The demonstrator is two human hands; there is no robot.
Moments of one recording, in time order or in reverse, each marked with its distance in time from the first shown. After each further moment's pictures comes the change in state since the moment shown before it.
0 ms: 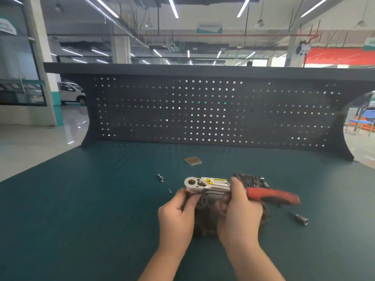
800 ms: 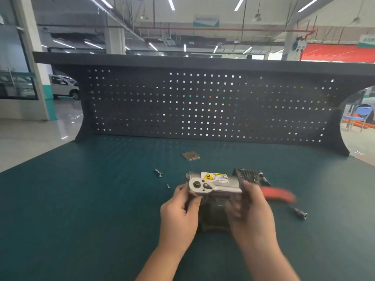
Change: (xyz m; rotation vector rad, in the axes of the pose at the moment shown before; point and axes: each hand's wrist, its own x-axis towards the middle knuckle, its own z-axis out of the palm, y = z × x) left_hand 0.000 -0.012 0.000 0.113 -0.024 0.115; right_hand 0.002 -0.009 -0.026 0.145 -0.127 0.044
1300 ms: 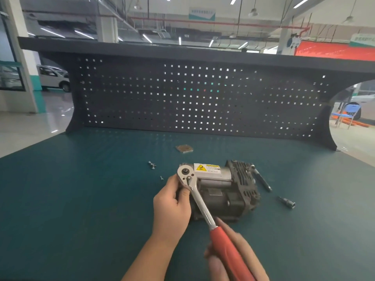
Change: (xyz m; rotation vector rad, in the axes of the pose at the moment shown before) left_hand -0.005 0.004 0.004 -0.081 0.046 -0.038; right_hand -0.087 0.021 -0.043 -0.829 -0.289 -0.483
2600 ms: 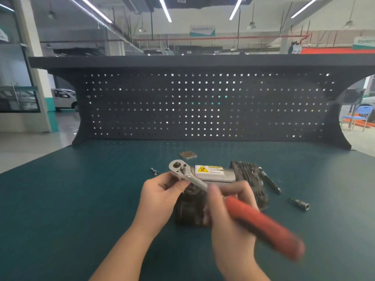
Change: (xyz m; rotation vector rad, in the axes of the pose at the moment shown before) left_hand 0.025 0.010 -0.023 -0.229 -0.253 -0.119; right_hand 0.058 0.014 0.026 0.371 0.139 -0.118
